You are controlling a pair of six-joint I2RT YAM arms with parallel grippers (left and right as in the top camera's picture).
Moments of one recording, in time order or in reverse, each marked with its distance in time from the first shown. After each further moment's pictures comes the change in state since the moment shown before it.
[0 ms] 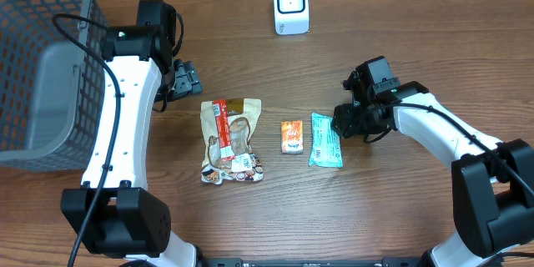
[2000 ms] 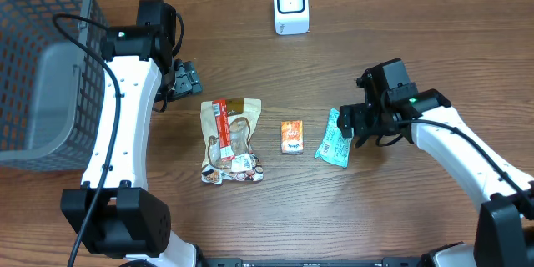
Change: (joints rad) left arm 0.000 0.000 0.000 0.000 0.000 0.000; right arm -0.014 -0.180 -0.052 -0.055 0.105 -0.008
